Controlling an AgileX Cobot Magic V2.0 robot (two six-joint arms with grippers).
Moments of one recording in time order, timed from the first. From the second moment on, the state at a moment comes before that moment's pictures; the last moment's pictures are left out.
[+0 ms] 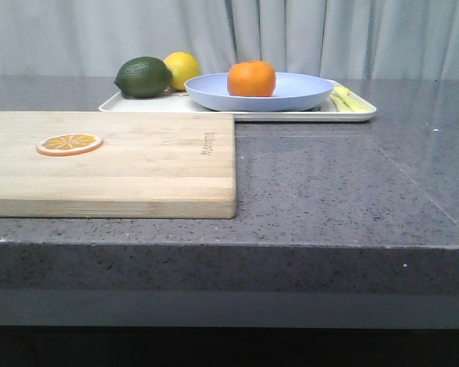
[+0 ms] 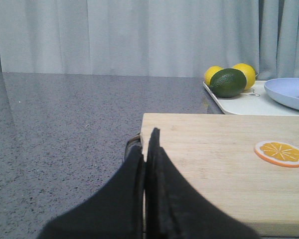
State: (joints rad) left arm 0.00 0.00 0.01 0.08 0.05 -0.08; right arm 0.05 0.41 -0.70 0.06 0.80 -0.05
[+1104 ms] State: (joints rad) left arm 0.00 0.00 0.01 0.01 0.06 0.01; right arm 0.05 0.41 -0.70 0.06 0.80 -0.05
